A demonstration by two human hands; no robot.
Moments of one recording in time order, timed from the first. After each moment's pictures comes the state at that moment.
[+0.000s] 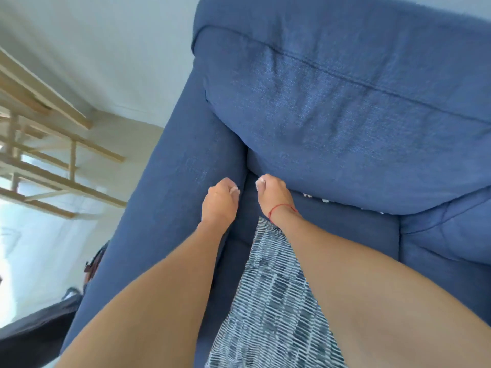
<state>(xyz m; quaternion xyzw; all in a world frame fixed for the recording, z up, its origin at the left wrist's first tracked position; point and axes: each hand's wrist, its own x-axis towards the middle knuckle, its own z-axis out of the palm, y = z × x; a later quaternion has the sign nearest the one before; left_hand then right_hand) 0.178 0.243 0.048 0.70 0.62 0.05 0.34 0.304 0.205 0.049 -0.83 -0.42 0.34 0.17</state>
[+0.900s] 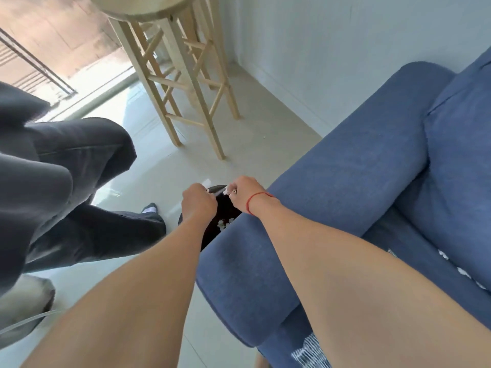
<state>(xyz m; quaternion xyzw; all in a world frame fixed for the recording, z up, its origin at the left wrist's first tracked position) -0.208 0.250 0.030 0.35 0.88 0.09 0.31 -0.092 0.286 0.052 -0.58 -0.67 0.45 -0.06</state>
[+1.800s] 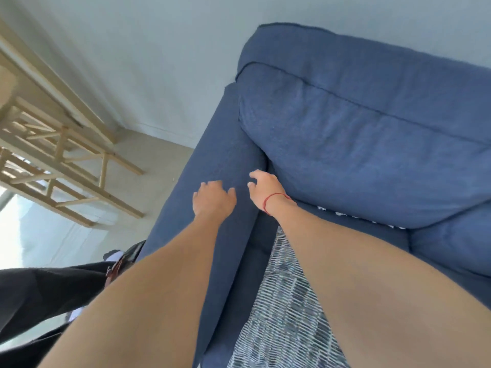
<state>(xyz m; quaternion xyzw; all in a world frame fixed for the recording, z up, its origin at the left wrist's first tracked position) 0.104 0.262 0.123 0.69 0.67 -0.04 0.27 0.226 0.234 0.128 -0.79 -0.46 0.38 0.15</state>
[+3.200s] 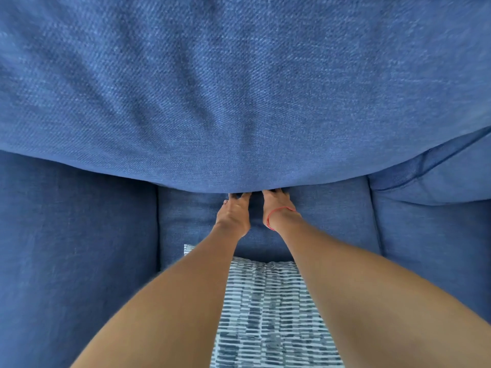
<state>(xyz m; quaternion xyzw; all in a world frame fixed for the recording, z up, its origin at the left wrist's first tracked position) 0.378 0.209 -0.126 0.79 0.38 -0.36 0.33 0.464 0.146 -0.116 -0.83 -0.25 0.50 -0.03</state>
